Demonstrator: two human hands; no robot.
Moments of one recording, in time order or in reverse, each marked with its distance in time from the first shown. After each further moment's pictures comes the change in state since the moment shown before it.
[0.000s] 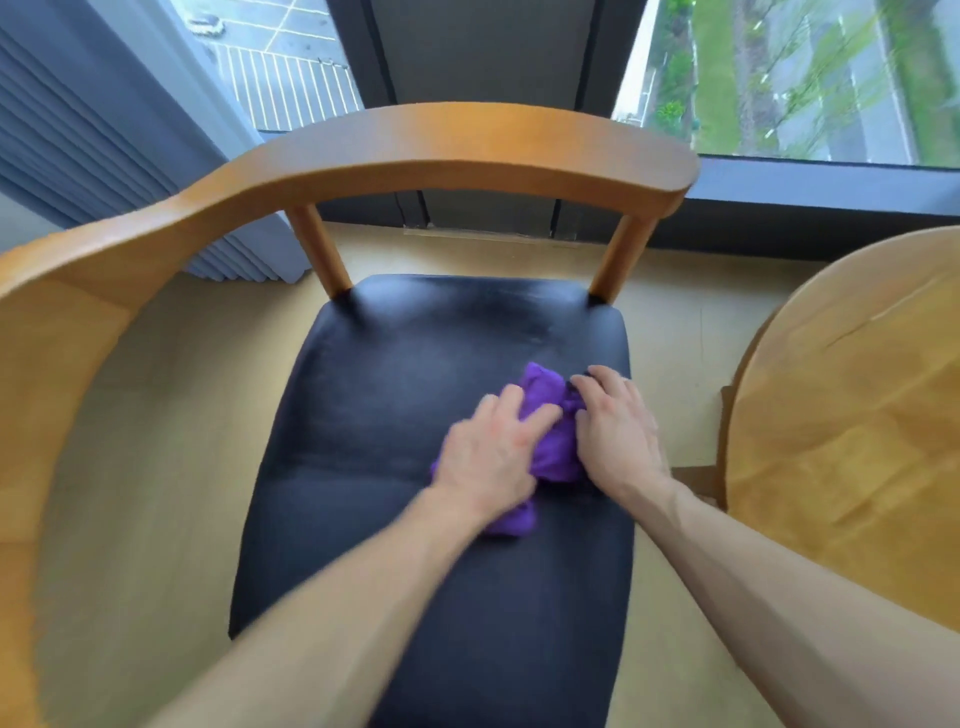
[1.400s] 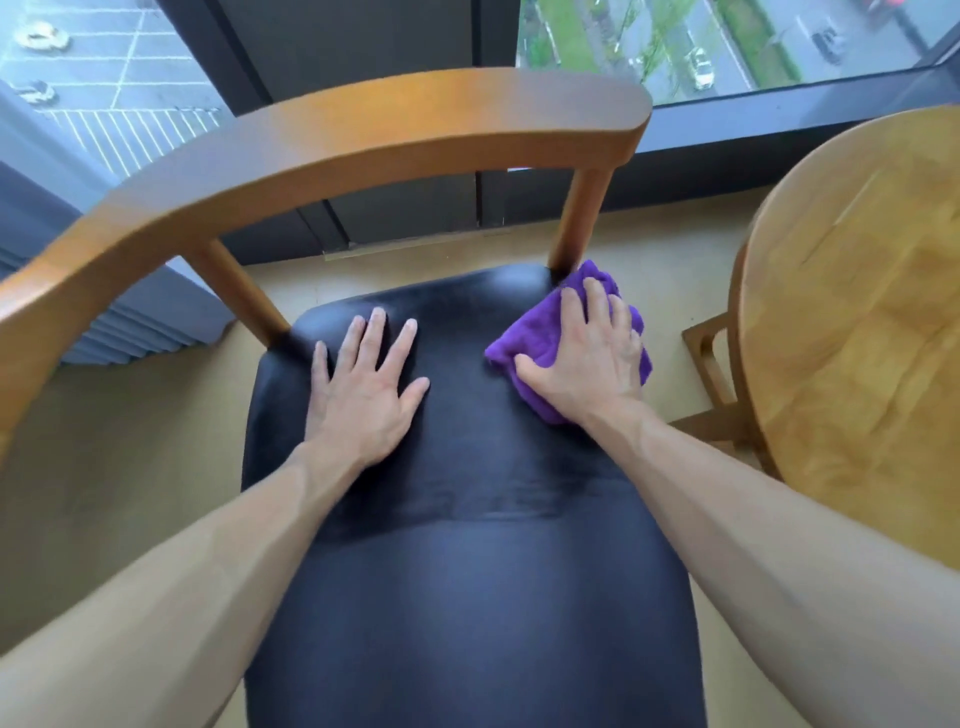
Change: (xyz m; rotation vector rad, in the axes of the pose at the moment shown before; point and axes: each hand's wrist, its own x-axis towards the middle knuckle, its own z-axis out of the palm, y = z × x) left_hand 0.065 -0.153 0.000 0.166 0.002 -0.021; right_hand 0.049 -0.030 0.015 -0.089 0.187 0.307
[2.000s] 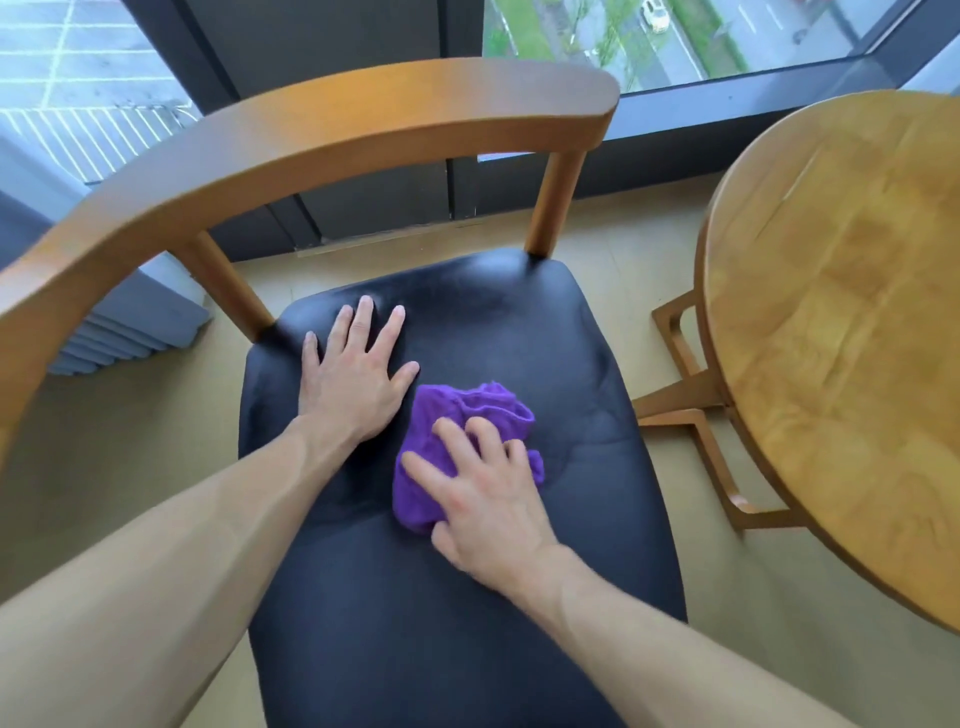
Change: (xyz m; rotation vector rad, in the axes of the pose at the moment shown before) left_hand 0.004 -0.004 -0.003 -0.007 -0.011 0.029; right_hand -0.152 -0.062 0.028 -0.070 -0.078 -0.505
